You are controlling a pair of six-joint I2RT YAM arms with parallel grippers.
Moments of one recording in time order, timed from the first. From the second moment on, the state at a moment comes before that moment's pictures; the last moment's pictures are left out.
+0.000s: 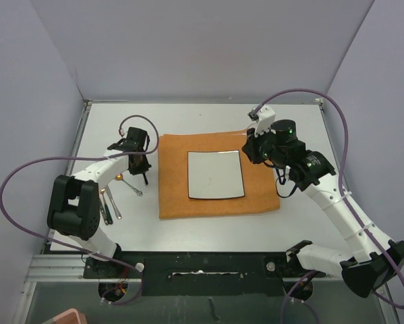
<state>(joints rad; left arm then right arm) -0.26 1.65 1.04 -0.52 -0.23 -0.59 0.50 1.14 1.23 -0.60 -0.06 0.05</state>
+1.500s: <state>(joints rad) -0.67 1.71 1.30 -0.60 -0.36 -0.59 0.49 1.06 1.31 -0.61 0.04 0.07</state>
